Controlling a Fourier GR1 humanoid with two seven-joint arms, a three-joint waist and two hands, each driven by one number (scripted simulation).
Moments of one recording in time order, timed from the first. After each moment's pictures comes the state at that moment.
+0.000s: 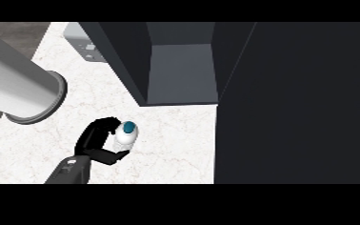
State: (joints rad) left arm -0.40 0.17 0.19 -0.34 -0.04 -0.49 -0.80; right arm 0.97 -0.13 0.17 -2.46 -0.13 0.36 -0.24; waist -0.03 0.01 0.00
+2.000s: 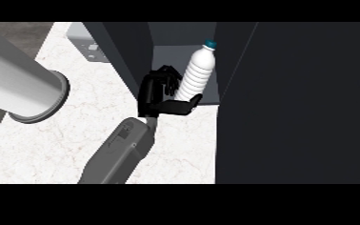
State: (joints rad) left arm -0.57 0.00 -0.38 -0.94 0.50 0.42 -0.46; right arm 0.94 -0.10 0.13 -2.45 -0.14 0.37 -0.21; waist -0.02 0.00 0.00
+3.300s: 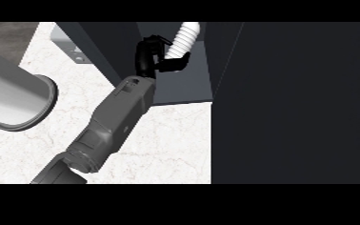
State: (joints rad) left arm -1.06 0.01 -0.27 -0.26 0.53 0.64 -0.46; right arm 0.88 -0.12 0.02 -2.41 -0.20 0.45 -0.24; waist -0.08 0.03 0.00
